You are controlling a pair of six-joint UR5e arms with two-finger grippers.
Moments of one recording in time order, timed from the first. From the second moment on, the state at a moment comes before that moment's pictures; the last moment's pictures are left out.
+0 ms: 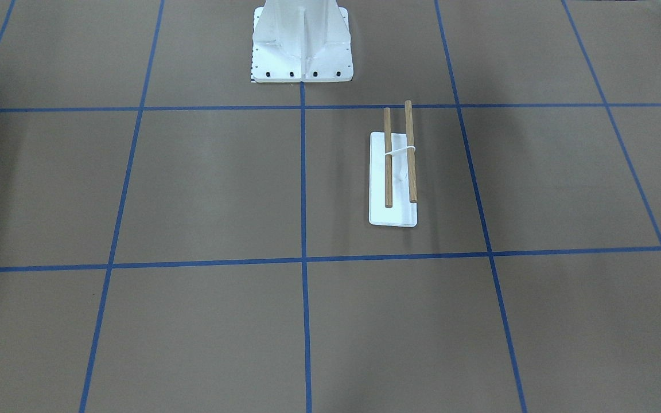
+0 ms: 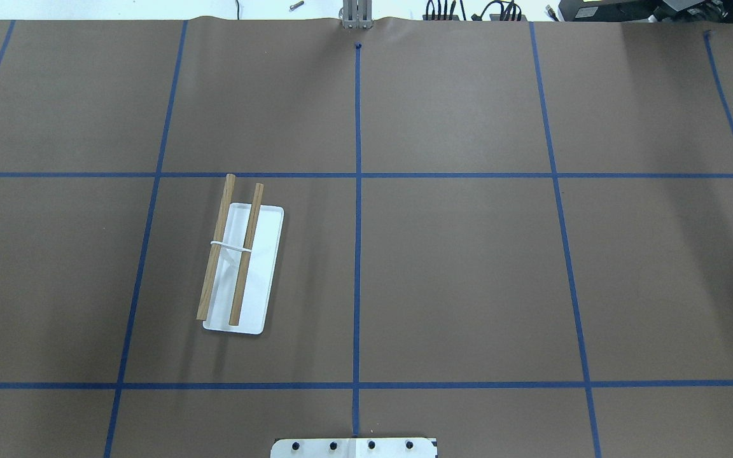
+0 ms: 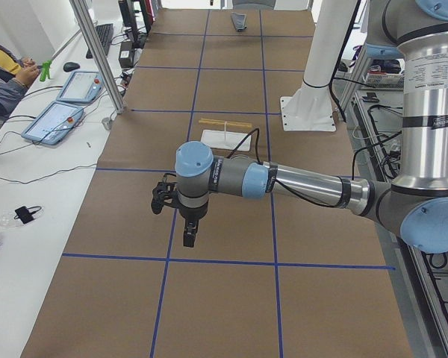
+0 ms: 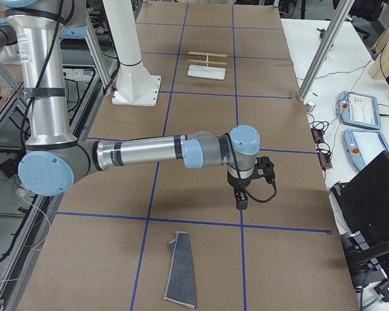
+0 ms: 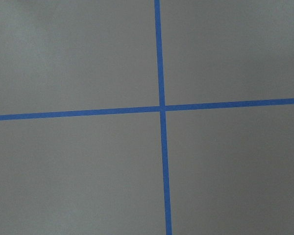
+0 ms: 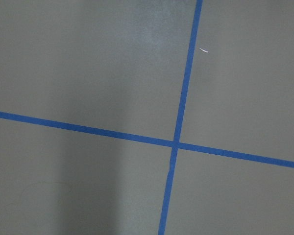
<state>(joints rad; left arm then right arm) -1.56 -1.50 -1.83 -1.55 -2.28 -0.06 1.53 -1.50 1.65 -1.59 2.32 -0.03</state>
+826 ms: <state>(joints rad) -1.56 -1.46 -1.79 -1.66 -2.28 -0.02 1.53 -1.48 1.67 -1.71 2.43 -0.03</state>
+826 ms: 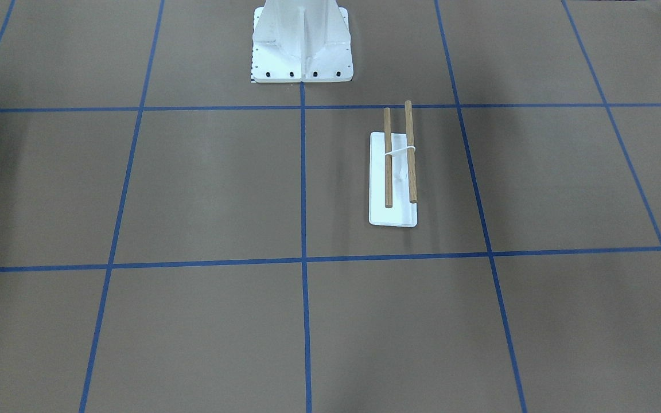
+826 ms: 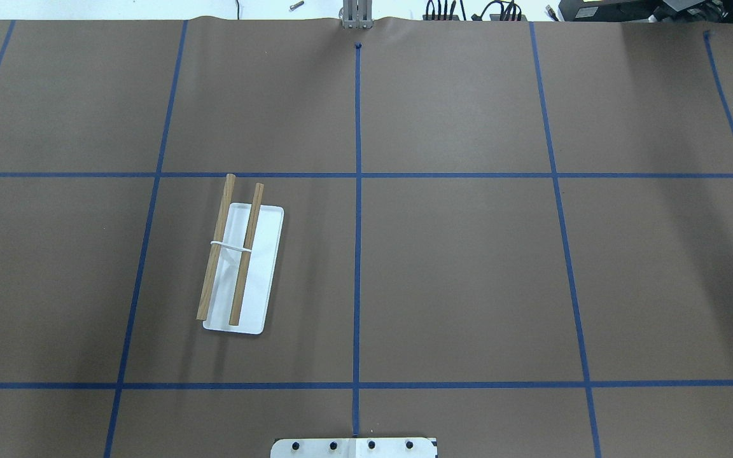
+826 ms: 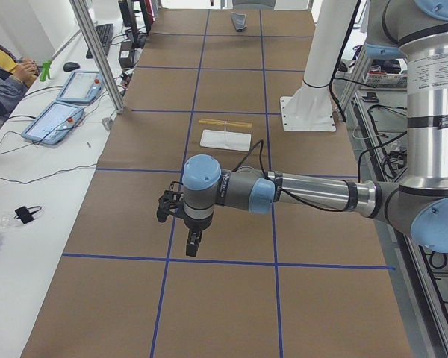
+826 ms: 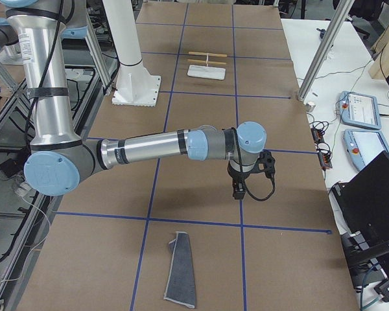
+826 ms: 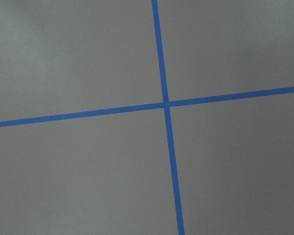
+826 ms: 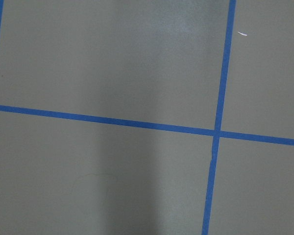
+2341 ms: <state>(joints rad) -1.56 -1.46 -1.80 -1.66 -2.29 -0.03 1.41 -1.68 1.59 -1.41 2.37 -0.10</state>
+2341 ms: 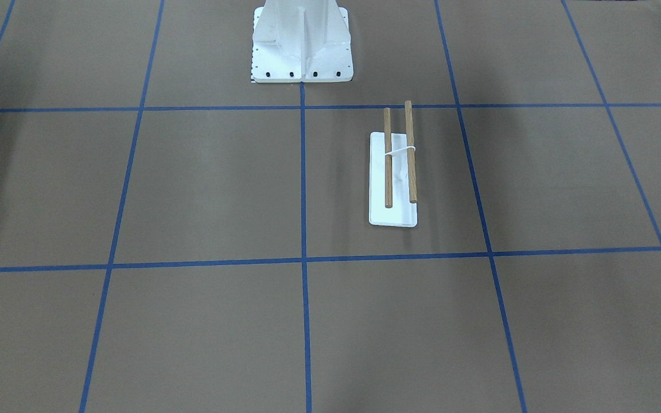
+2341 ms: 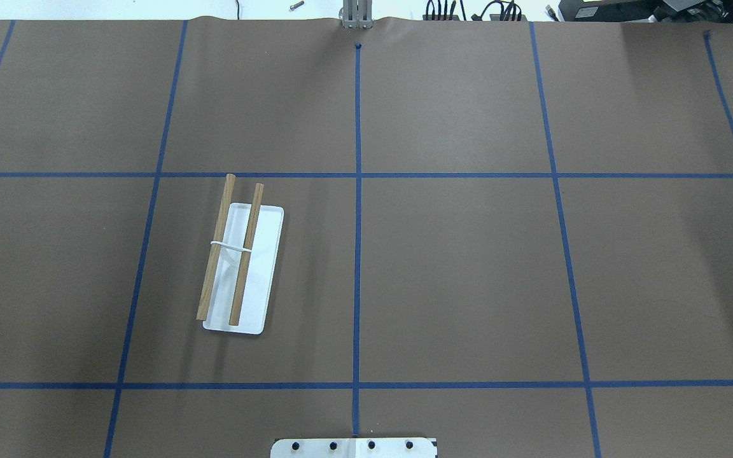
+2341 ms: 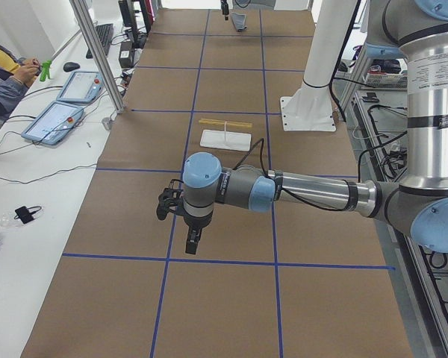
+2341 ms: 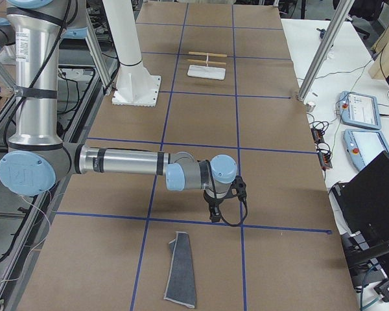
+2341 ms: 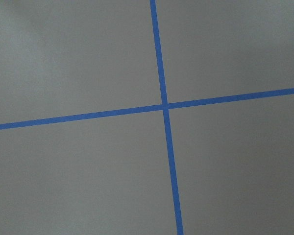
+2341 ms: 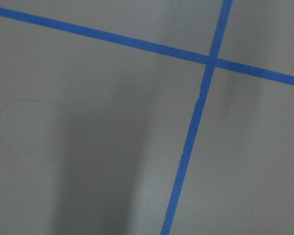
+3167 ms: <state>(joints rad) -1.56 -1.46 -1.80 -1.68 -2.36 -0.08 1.40 -1.69 1.46 -1.35 2.34 -0.55</state>
